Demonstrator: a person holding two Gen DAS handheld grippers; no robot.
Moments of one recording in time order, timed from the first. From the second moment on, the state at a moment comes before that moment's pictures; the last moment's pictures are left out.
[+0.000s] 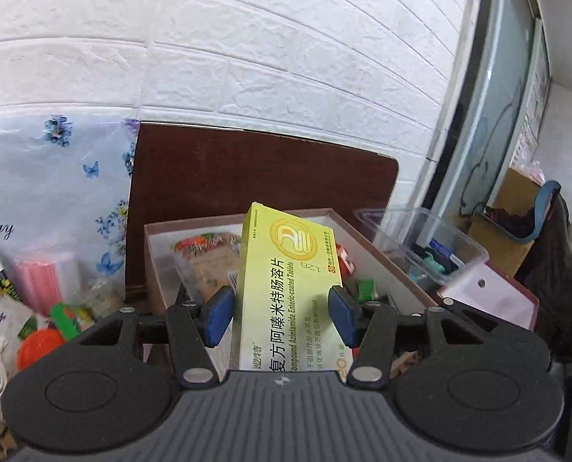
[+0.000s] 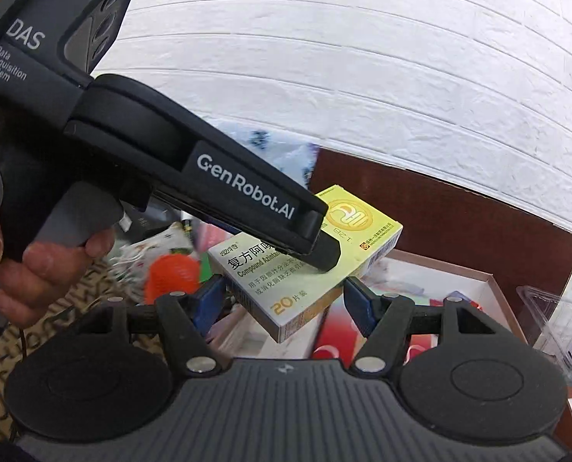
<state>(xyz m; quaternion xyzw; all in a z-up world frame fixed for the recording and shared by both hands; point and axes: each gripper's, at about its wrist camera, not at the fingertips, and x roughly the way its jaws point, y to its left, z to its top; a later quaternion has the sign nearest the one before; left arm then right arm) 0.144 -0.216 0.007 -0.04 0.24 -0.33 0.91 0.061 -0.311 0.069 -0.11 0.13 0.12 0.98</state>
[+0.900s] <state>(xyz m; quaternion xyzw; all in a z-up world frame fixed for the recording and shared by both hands) 0.211 -0.216 -0.039 -0.03 0.28 -0.31 0.91 0.141 -0.343 0.050 -0.15 0.23 0.21 0.94</state>
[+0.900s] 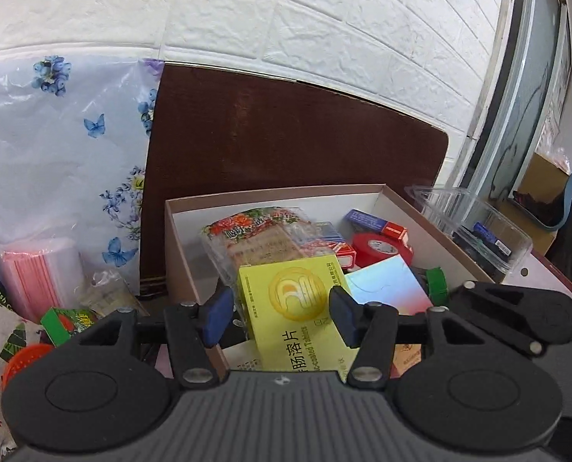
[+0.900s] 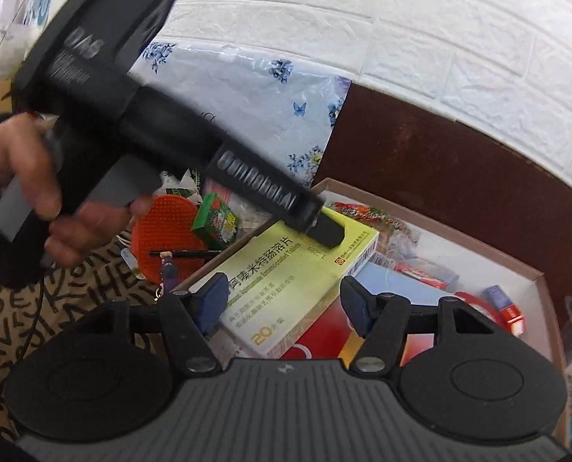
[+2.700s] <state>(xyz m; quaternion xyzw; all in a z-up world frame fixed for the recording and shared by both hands) 0.278 -0.227 -0.046 -0.05 0.28 -0.27 0.92 0.227 -0.336 0.054 -0.14 0.25 0.18 0.94</state>
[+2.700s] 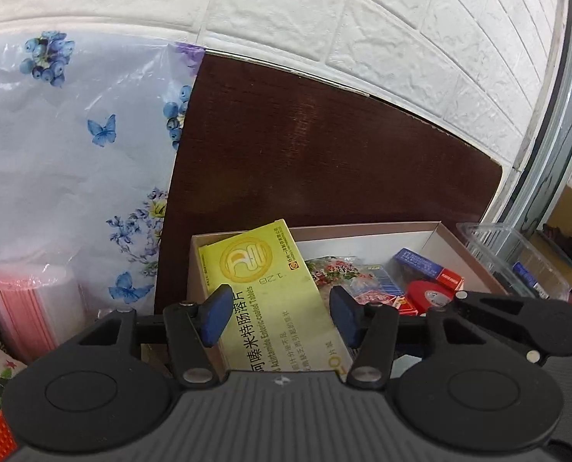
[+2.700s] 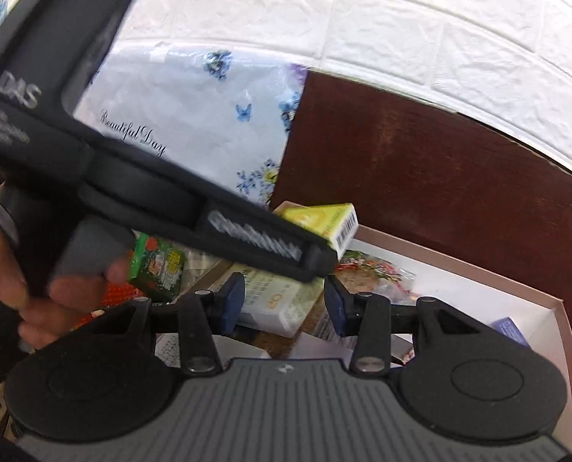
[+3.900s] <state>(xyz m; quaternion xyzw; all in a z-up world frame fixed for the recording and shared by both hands) 0.121 -0.066 -0.084 -0.10 0.25 -0.17 0.95 0.063 -0.187 -0.004 -0.18 0.22 0.22 0.93</state>
